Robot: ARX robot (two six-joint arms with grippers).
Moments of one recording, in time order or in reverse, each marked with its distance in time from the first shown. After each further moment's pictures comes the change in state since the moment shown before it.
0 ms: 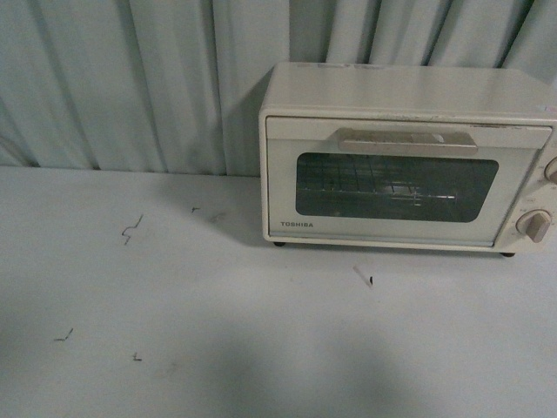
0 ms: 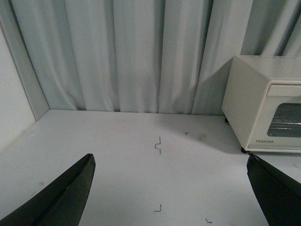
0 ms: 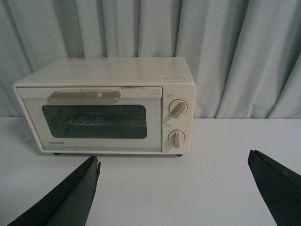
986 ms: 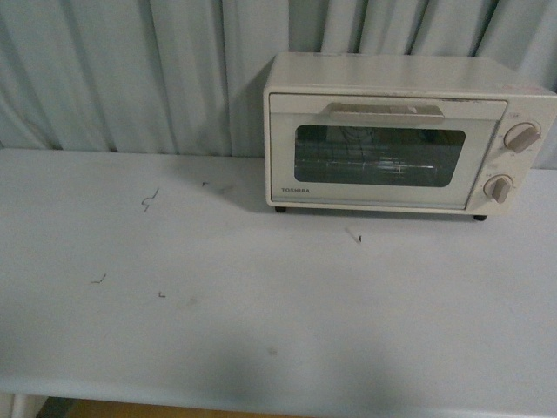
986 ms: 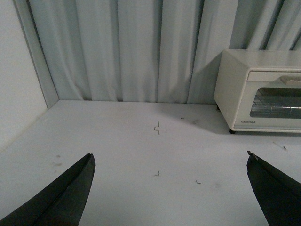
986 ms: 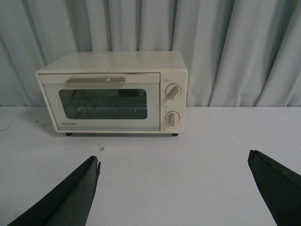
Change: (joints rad) left arm 0.000 0.000 0.000 0.000 0.000 0.000; right arm 0.000 0.000 0.000 0.000 0.000 0.000
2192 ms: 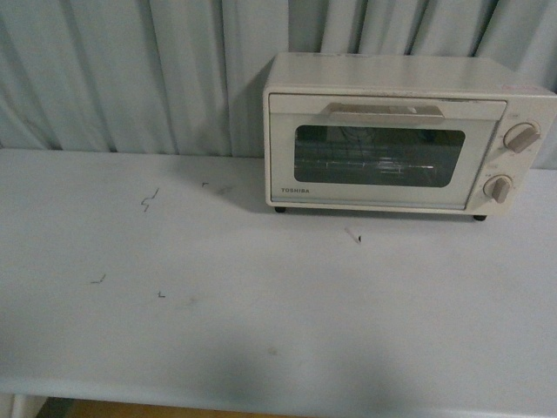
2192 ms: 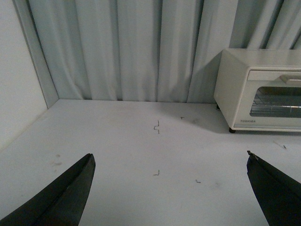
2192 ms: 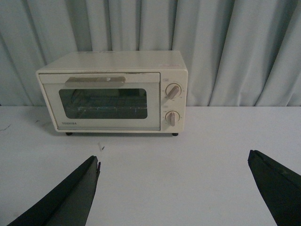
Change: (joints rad) left arm 0.000 0.000 0.000 -0.002 0.000 0.000; right arm 0.000 0.000 0.000 0.000 0.000 0.000
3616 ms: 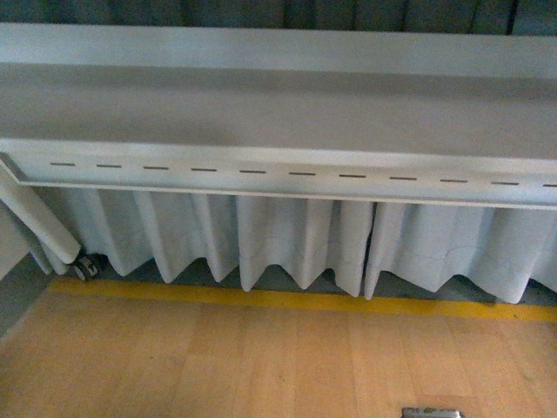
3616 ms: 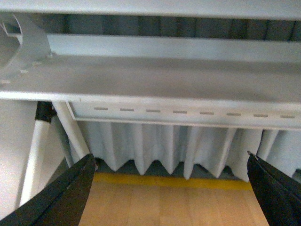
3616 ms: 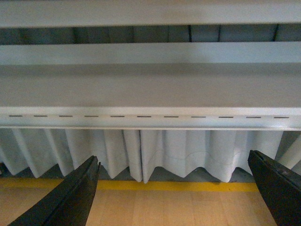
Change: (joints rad) left arm 0.000 0.000 0.000 0.001 0.000 -0.012; right arm 0.000 0.000 0.000 0.000 0.000 0.000
